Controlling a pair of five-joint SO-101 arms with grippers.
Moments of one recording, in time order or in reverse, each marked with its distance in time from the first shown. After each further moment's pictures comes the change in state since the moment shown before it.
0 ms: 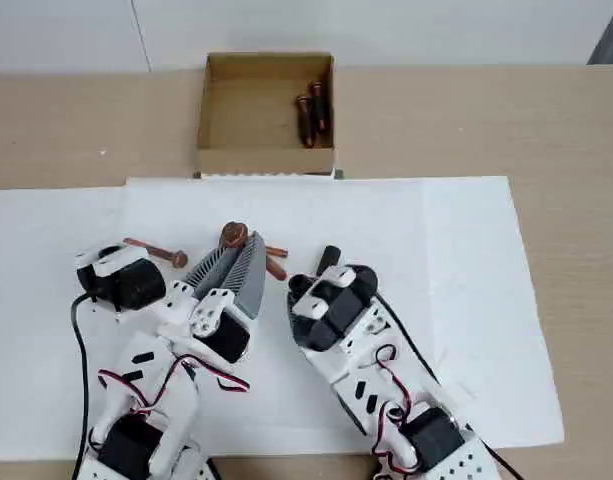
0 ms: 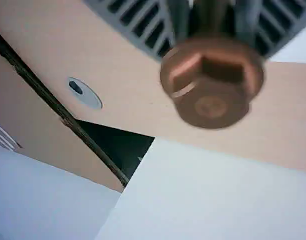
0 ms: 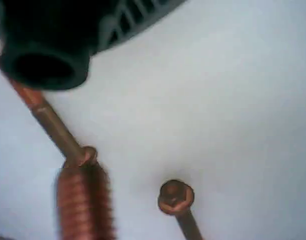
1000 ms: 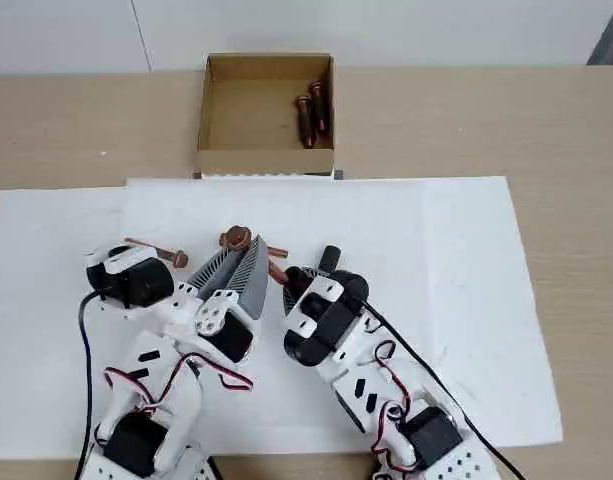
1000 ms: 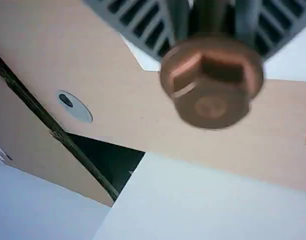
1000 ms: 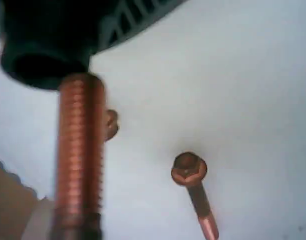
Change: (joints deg) left arm 0.2 -0.4 2.6 -0.4 0.2; right arm -0.3 0.1 0.0 -5.6 6.7
